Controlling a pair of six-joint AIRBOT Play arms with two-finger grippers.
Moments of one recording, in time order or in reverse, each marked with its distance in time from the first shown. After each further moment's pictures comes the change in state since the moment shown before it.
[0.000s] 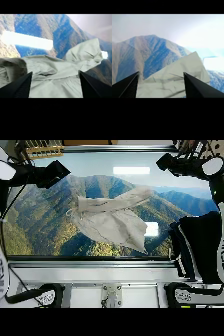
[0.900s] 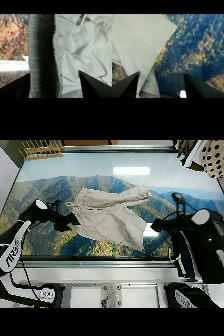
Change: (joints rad) left arm 0.065 -0.179 -0.518 -0.038 -0.095 0.163; right arm 0.063 0.438 -0.803 -0.085 0.291 -0.090
